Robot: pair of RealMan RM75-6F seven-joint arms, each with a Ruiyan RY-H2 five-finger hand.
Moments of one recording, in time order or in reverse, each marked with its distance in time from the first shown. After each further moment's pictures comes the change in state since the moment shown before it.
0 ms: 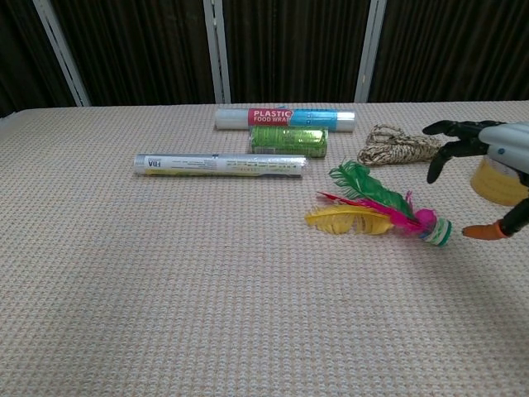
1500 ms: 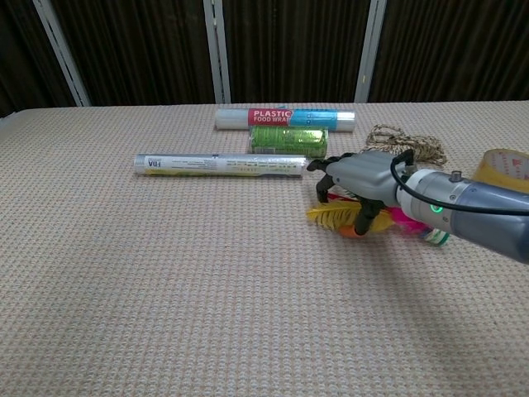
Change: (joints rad) left arm 0.013 0.018 -0.047 0.048 -0.112 -0.012 -0.057; right arm 0.406 -0.369 0.057 0.470 0.255 -0.308 -0.099
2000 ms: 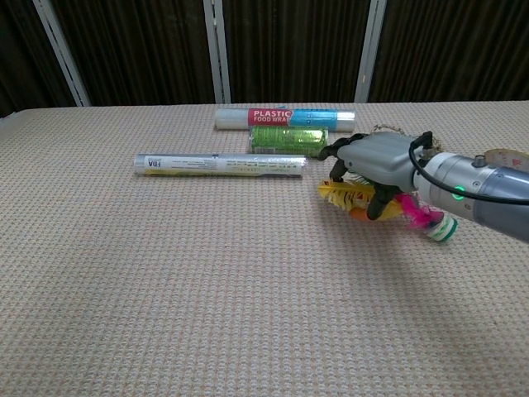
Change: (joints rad) left arm 0.001 0.006 0.008 -0.002 0.015 -0.007 -0.013; right arm -0.017 0.085 -0.024 -0.108 -0.009 0.089 -0.052
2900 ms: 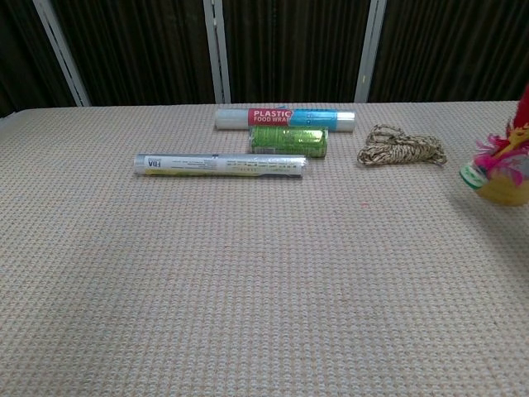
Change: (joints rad) left arm 0.021 0.013 0.028 -0.048 0.071 0.045 0.014; right arm -0.297 0.485 -0.002 -0.358 0.037 0.365 0.095
